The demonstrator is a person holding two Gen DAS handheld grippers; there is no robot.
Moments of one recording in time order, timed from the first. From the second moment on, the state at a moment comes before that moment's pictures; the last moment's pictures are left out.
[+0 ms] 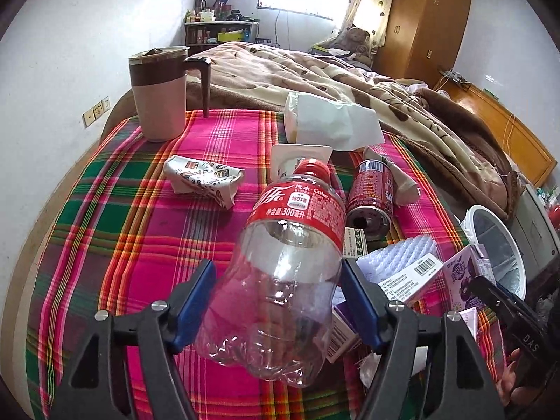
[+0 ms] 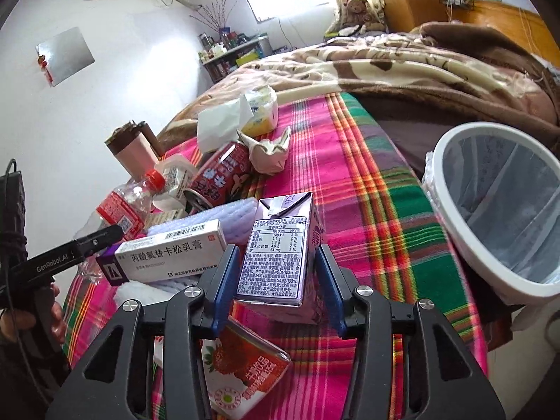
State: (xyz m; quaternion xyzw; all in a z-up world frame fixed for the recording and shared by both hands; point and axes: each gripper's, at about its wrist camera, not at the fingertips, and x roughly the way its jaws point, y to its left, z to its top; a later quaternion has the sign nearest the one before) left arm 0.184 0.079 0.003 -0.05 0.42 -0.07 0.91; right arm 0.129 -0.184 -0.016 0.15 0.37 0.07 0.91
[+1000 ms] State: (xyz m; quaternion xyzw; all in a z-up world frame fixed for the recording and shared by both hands) left arm 0.178 0.092 -0.012 -0.07 0.43 -0.05 0.90; right arm 0.110 -0.196 -0.006 0.16 0.35 0.06 0.92
